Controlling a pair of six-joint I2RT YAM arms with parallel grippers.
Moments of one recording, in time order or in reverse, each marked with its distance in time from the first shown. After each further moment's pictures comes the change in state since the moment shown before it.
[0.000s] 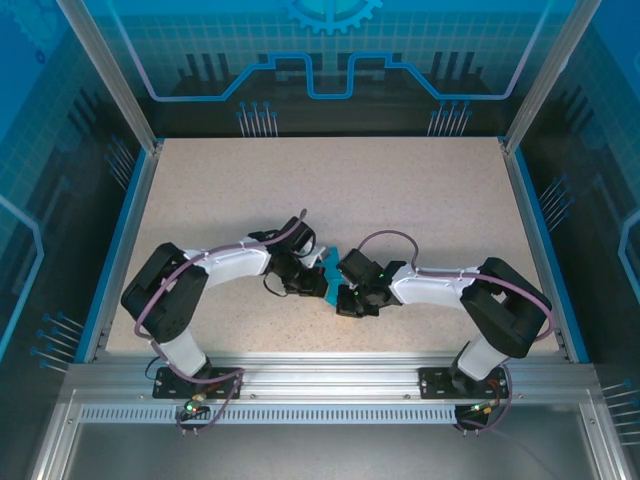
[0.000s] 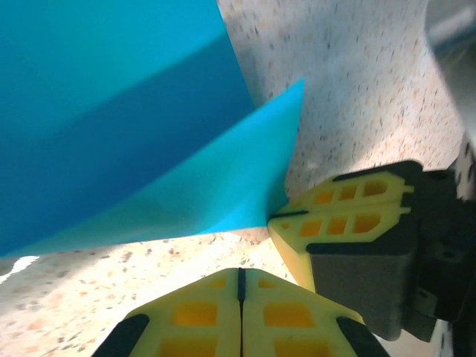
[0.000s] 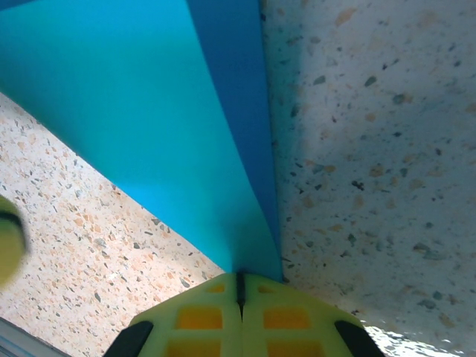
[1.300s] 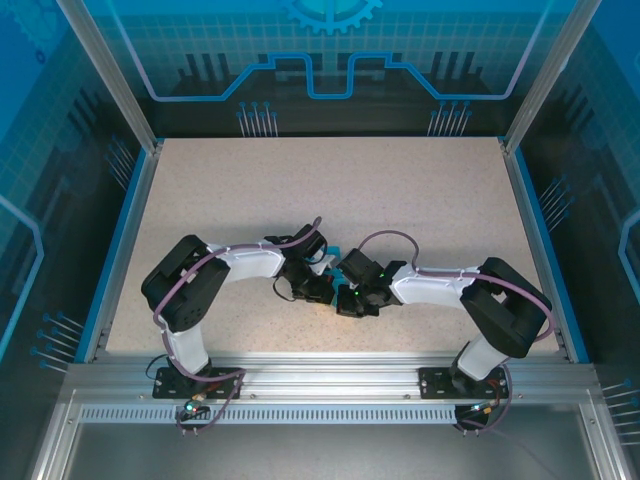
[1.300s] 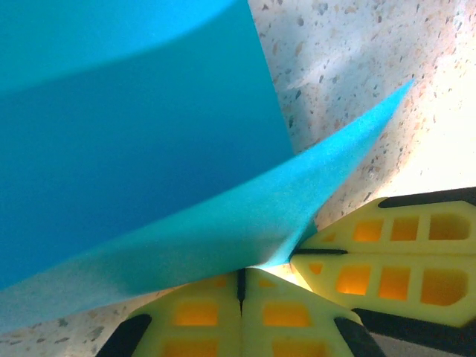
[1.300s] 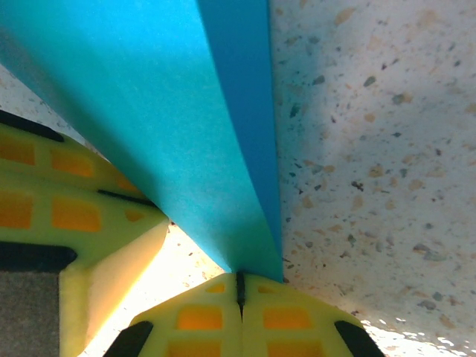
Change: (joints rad) left arm -0.047 0.109 0.030 0.038 -0.027 0.008; right arm -0.005 0.000 -0.002 0.003 -0.006 0.000
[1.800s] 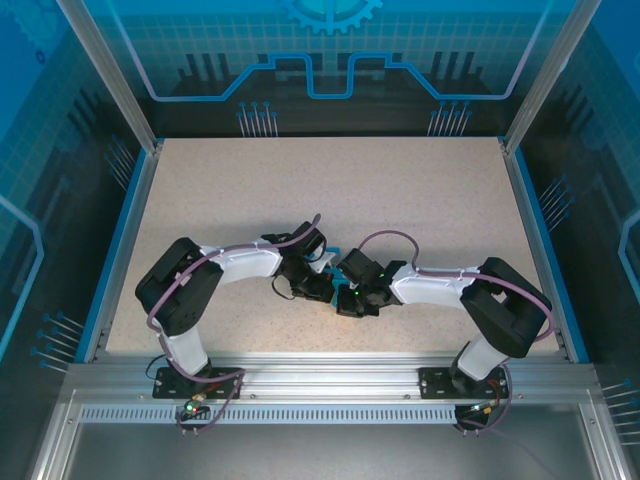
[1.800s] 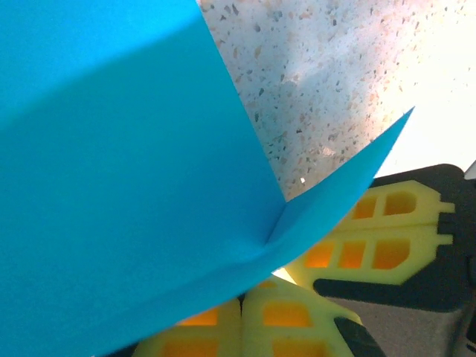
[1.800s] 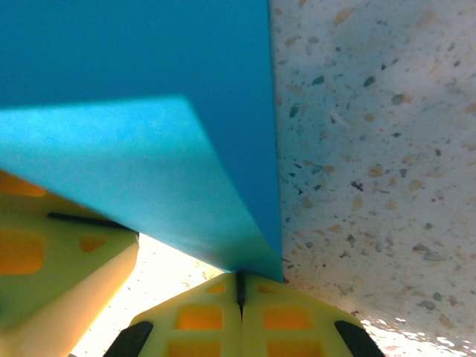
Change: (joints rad) left arm 0.000 -0.039 0.007 -0.028 0.003 0.029; right arm -0.002 0.000 0.000 -0.001 -0.002 0.000
